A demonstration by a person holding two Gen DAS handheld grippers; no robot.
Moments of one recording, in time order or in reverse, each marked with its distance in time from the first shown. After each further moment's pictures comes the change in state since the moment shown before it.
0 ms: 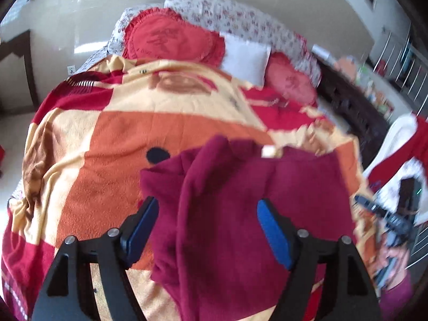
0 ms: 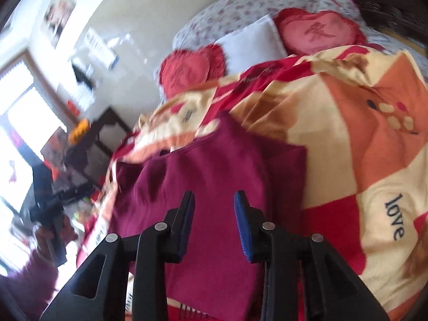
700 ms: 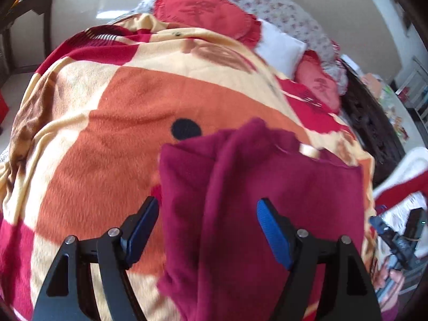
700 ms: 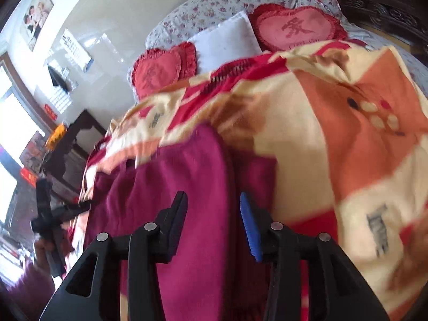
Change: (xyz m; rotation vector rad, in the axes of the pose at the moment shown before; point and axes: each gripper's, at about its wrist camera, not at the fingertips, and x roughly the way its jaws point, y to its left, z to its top) left arm 0.026 0.046 -0.018 -0.180 0.071 -0.035; right arm -0.005 -0.031 0.001 0.070 0.026 -0.109
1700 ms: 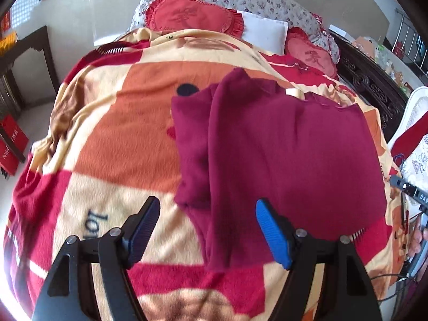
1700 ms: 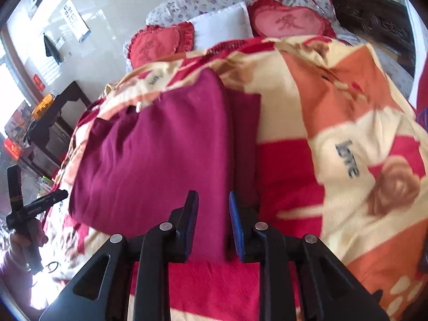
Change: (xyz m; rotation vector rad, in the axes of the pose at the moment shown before) left arm -0.029 -0.028 -0.074 0.168 -0.035 0.172; right arm -0.033 0.029 -0.055 -0.076 0.035 -0.127
